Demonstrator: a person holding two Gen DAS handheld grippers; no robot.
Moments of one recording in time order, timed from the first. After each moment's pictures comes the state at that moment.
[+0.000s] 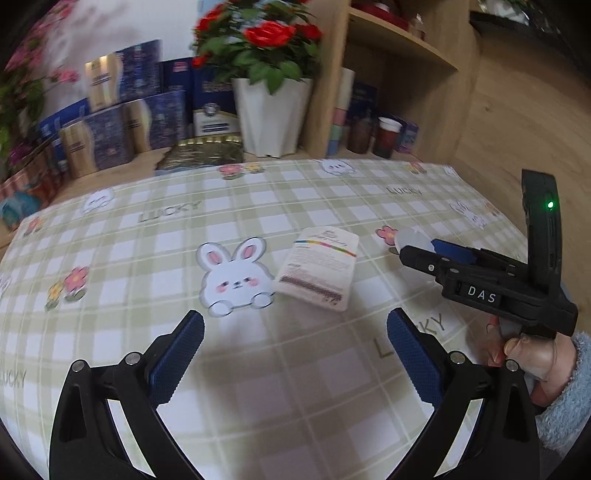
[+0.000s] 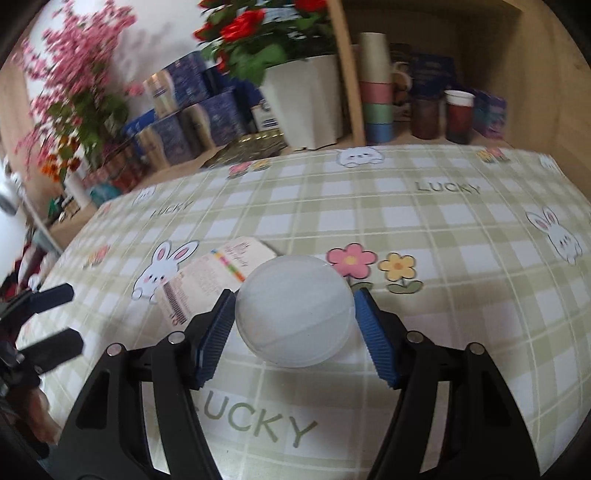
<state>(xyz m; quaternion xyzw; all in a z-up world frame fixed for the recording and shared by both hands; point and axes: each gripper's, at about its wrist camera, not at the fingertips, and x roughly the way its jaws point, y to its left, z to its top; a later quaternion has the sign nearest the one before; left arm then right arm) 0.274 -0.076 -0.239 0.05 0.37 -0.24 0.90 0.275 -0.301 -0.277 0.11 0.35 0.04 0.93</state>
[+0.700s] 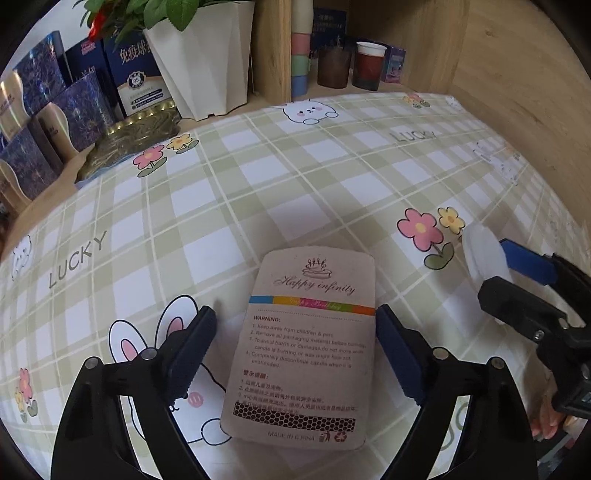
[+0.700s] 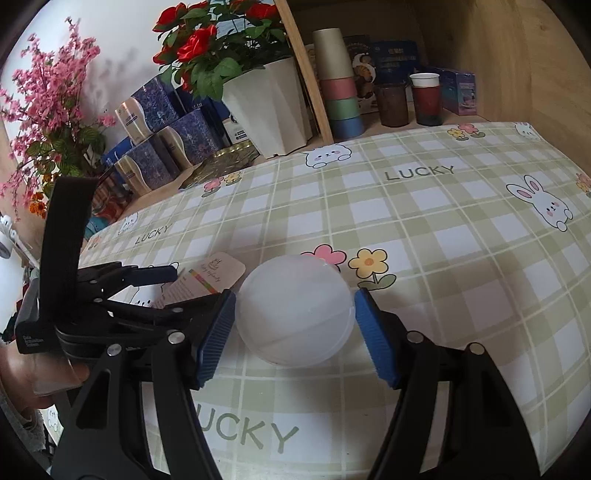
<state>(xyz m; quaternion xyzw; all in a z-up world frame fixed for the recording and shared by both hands) 0.381 -0.166 -0.289 0.15 0.45 -0.28 0.84 0.275 -0.319 -0.283 0.16 0.35 0.02 0.92</state>
